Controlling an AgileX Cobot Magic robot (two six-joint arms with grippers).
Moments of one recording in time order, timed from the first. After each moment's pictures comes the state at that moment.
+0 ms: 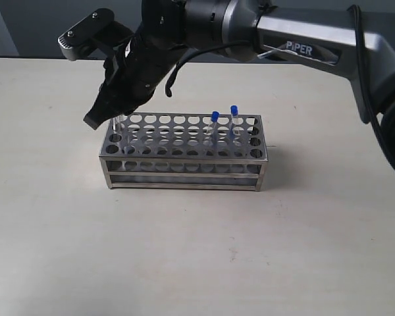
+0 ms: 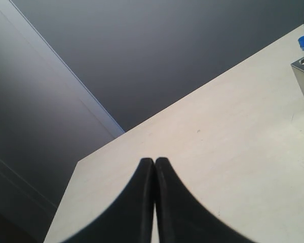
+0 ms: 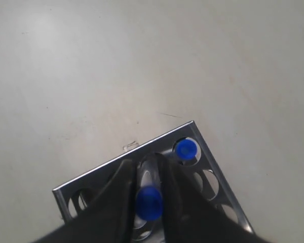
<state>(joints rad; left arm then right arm) 0.02 0.00 0.01 0.69 0.21 -0.12 0.91 2.18 -1.87 0.24 0.74 -0.47</state>
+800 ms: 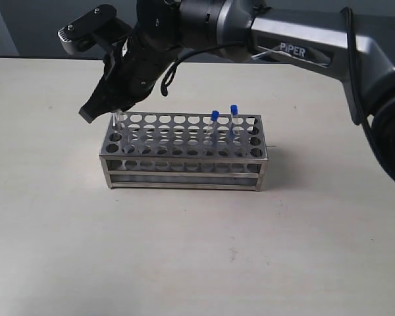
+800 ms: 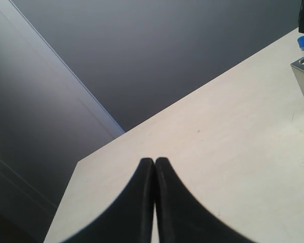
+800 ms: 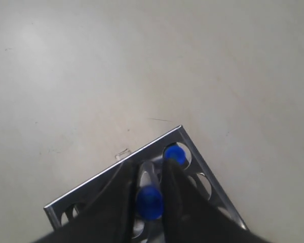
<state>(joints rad) 0.02 0.00 0.01 0.69 0.21 -0.12 0.91 2.19 -1.90 0.18 0.72 -0.34</state>
